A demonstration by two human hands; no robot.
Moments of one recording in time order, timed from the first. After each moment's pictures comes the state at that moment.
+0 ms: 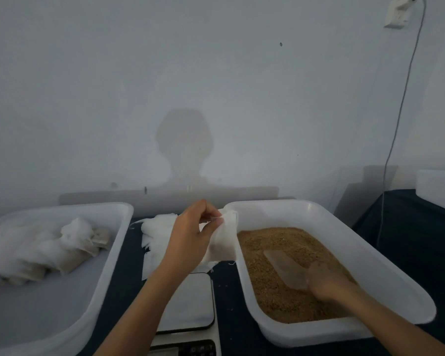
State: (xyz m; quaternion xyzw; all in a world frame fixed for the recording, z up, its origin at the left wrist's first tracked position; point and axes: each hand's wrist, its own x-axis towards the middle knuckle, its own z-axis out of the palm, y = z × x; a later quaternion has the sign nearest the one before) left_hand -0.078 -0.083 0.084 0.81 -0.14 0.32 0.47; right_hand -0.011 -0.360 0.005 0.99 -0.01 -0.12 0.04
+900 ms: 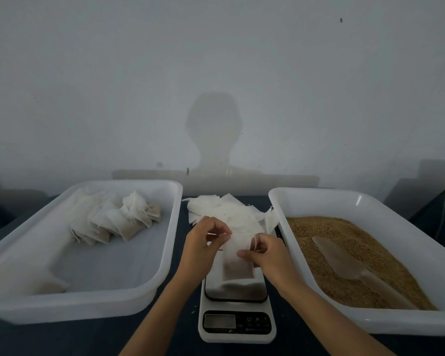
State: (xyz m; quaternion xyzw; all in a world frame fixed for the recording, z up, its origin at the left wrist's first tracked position) left_hand -0.110 -0.006 0.011 0.81 -0.06 0.29 0.51; right_hand -0.076 -0.165 0.014 0.81 0.16 -0.02 -0.56
